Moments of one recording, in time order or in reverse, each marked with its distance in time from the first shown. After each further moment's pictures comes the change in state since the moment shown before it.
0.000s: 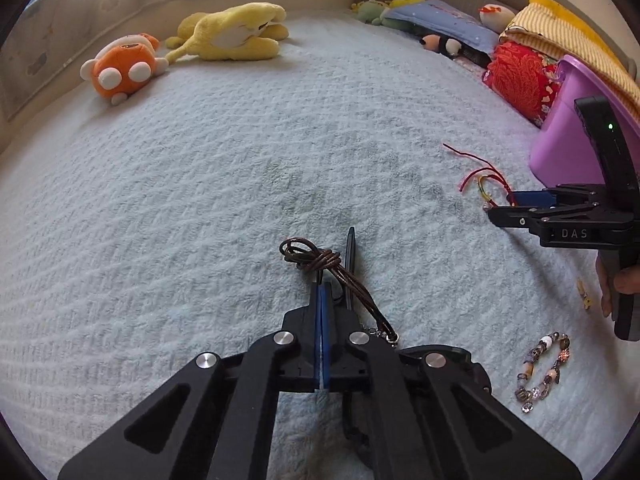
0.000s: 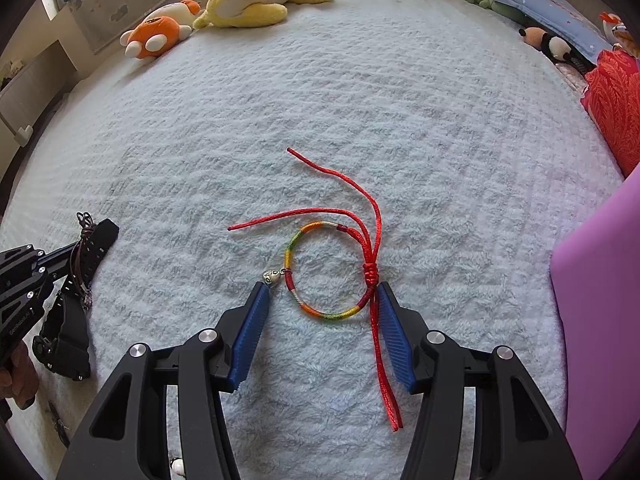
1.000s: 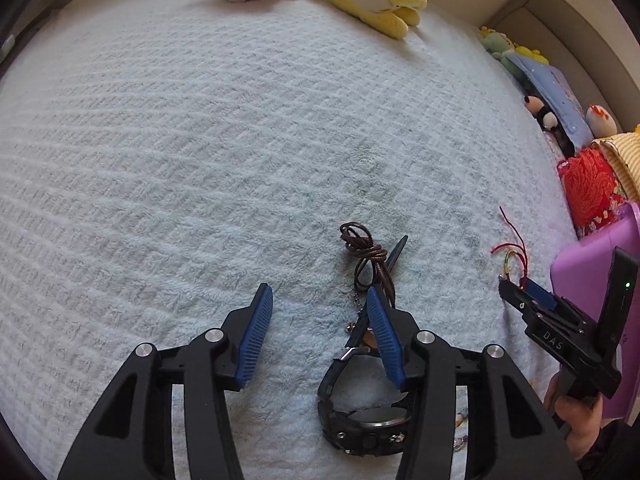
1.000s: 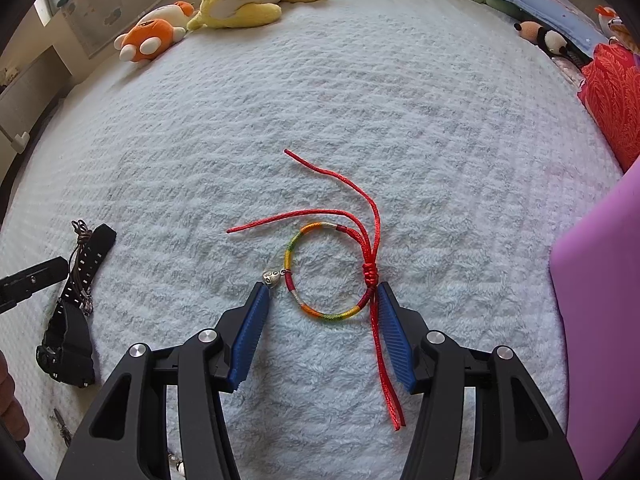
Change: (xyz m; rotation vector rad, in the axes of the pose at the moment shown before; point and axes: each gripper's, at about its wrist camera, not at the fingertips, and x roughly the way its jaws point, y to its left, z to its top) left arm -0.017 0.031 0.003 -0.515 0.148 0.052; right arm 0.001 -0.001 0.002 0.019 0.008 0.002
